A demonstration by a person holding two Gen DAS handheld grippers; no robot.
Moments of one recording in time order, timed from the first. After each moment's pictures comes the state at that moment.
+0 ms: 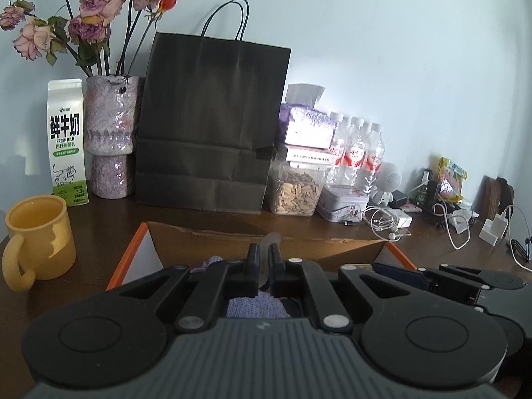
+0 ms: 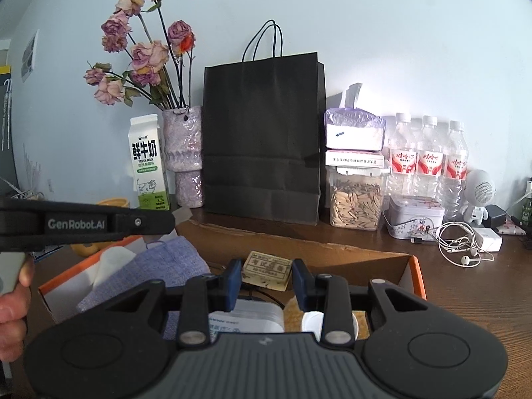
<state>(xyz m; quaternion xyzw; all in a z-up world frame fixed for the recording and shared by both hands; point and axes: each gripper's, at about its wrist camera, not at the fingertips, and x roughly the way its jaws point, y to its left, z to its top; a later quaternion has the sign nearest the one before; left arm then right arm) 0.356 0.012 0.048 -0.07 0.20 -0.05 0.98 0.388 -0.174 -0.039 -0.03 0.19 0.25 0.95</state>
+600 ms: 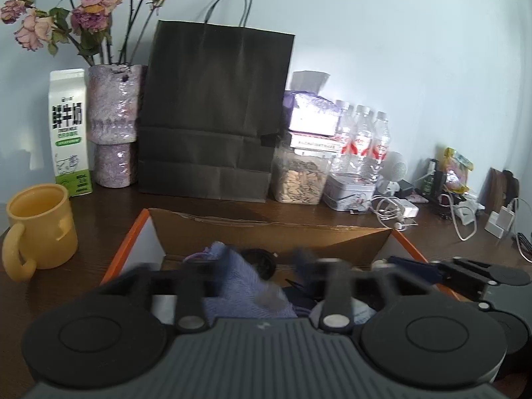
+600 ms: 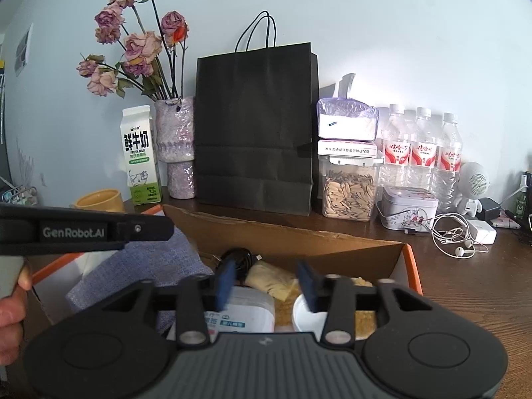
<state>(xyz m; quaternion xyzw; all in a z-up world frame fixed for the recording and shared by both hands) 0.358 0.010 0.043 -0.07 0.21 -0.03 0.97 0.387 -0.175 -0.046 -0.03 0.20 0.24 0.95</state>
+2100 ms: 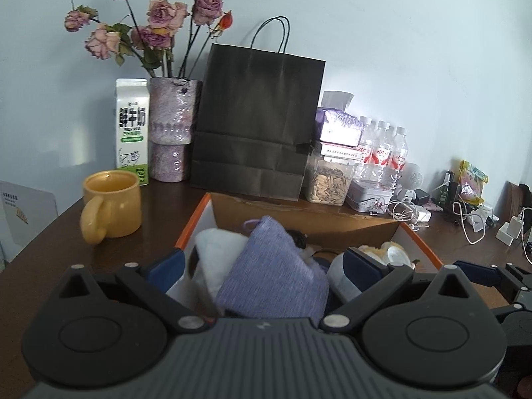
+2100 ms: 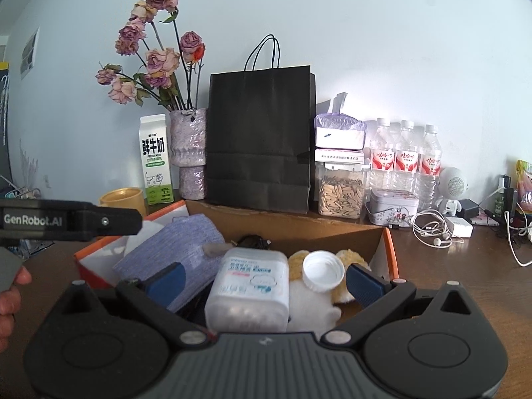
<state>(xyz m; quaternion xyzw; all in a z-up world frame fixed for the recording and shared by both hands) 0.257 0.028 0.051 -0.08 0.19 0.02 0.98 0.303 -0.194 -0.039 -0.04 0.18 0.23 0.96</state>
